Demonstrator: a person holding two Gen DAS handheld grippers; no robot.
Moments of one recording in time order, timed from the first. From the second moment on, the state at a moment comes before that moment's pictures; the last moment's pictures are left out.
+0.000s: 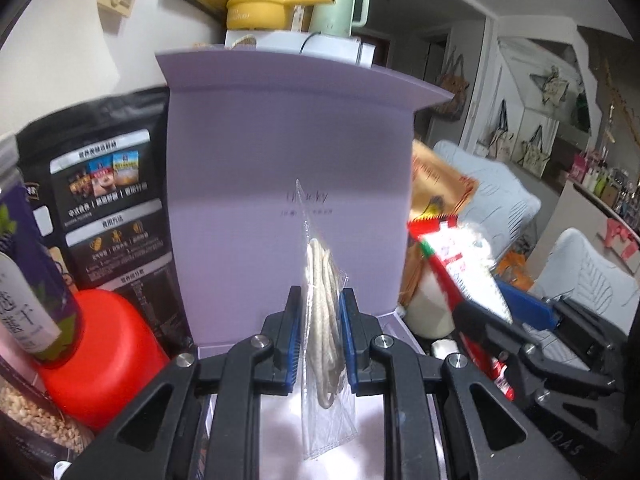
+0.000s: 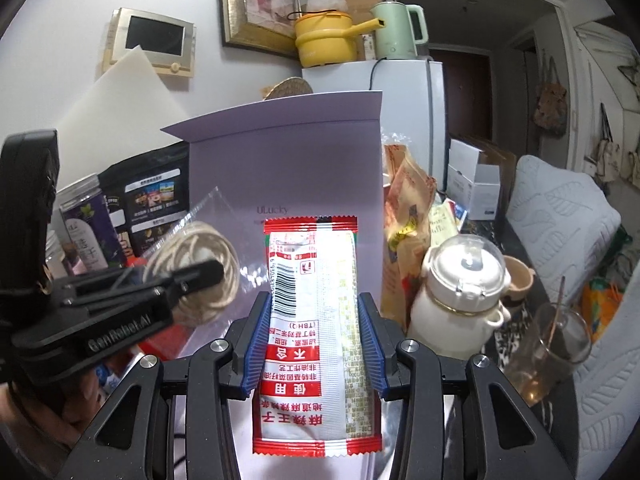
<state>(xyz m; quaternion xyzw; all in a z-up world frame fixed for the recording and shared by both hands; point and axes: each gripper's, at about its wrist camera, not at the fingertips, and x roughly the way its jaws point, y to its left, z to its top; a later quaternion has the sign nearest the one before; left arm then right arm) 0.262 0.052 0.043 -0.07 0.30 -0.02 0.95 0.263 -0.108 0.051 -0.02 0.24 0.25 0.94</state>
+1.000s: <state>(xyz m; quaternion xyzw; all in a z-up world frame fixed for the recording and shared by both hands) 0.273 0.038 0.038 -0.03 0.35 0.03 0.93 0.263 -0.125 0.050 -0.03 0.28 0.20 0.94</state>
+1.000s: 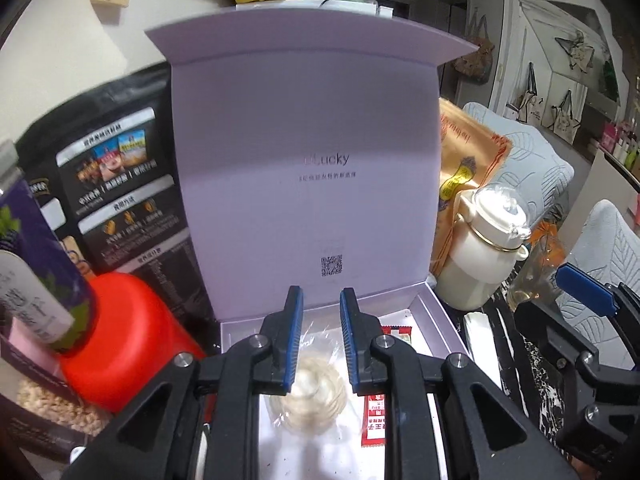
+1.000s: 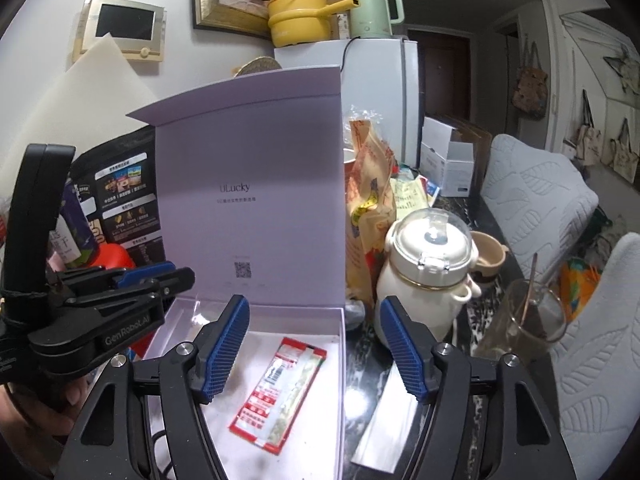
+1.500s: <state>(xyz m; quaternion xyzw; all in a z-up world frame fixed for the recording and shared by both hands) 0.221 0.040 0.094 -0.04 0.31 0.03 0.95 0.224 -0.134 0.095 -0.03 0.24 0.20 0.95</state>
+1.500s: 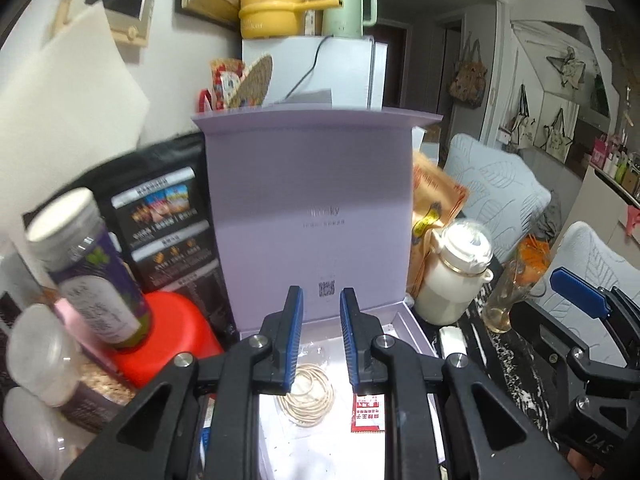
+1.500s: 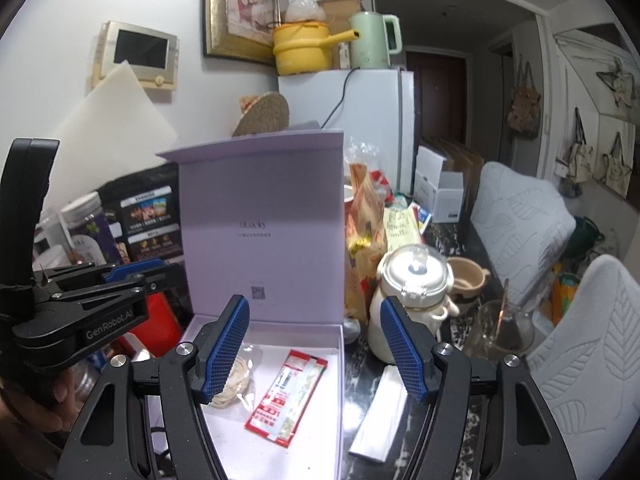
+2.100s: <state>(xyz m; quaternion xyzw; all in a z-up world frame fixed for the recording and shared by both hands) 0.138 0.028 0.147 -0.02 0.25 0.04 0.97 0.143 -0.147 0.145 -0.03 0.18 0.20 0.96</state>
